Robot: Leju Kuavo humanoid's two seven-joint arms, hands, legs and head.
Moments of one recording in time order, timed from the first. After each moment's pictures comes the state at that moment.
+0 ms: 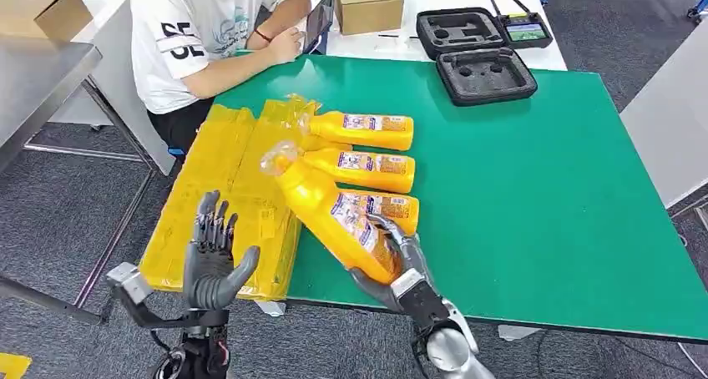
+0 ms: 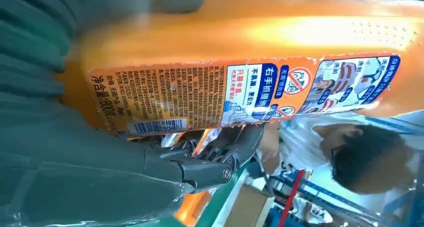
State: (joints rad) left arm 0.11 -0.11 -0.24 -1.66 0.30 0.00 -0.55; right arm -0.12 0.05 0.50 -1.27 0.35 -0.25 -0.58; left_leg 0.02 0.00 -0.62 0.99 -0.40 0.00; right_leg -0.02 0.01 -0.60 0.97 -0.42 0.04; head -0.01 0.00
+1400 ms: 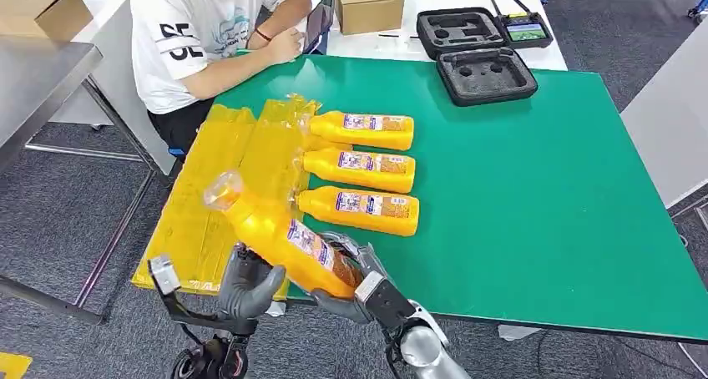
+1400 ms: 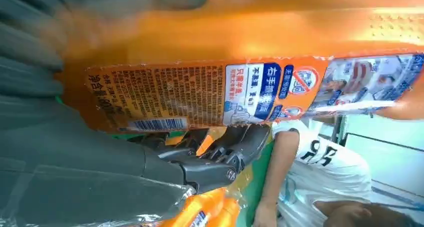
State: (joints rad) left arm 0.07 -0.12 -0.32 -1.55 0.46 -0.30 -0.44; right arm -0.16 0.15 0.50 -1.13 0.42 -0.03 -0.58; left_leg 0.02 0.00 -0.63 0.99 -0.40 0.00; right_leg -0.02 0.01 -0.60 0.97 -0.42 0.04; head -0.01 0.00
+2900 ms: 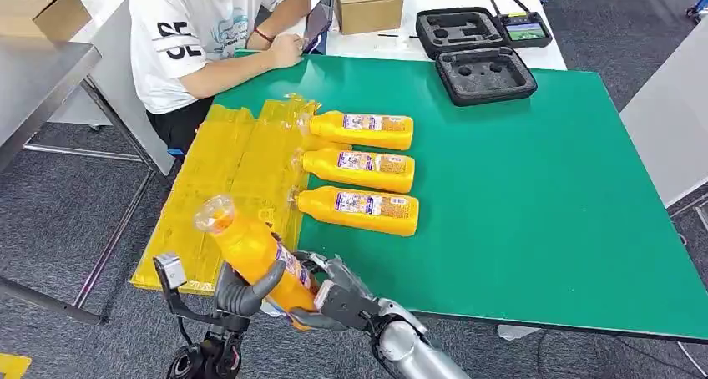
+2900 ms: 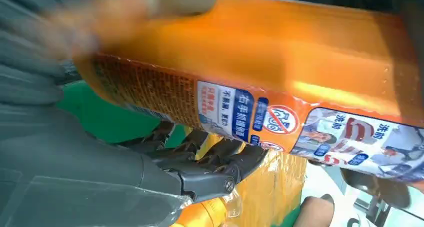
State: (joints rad) left arm 0.06 -0.08 -0.30 -1.48 0.43 -0.20 -0.47; right arm -0.30 0.17 0.67 -0.88 0.47 0.01 -0.53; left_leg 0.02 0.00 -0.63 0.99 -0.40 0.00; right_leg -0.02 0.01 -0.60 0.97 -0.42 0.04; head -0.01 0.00
